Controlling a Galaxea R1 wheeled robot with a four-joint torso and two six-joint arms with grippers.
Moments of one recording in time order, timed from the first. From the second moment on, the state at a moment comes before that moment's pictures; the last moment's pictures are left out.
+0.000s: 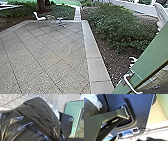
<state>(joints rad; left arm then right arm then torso) 1.14 2.60 -2.32 -0.72 0.21 0.32 -1.47 3.14 -2.77 0.07 -0.02 0.17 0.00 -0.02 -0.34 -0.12</state>
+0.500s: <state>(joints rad) 0.93 2.57 -2.37 -0.81 0.35 0.32 -1.47 3.13 -2.77 0.07 -0.02 0.17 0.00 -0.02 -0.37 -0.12</state>
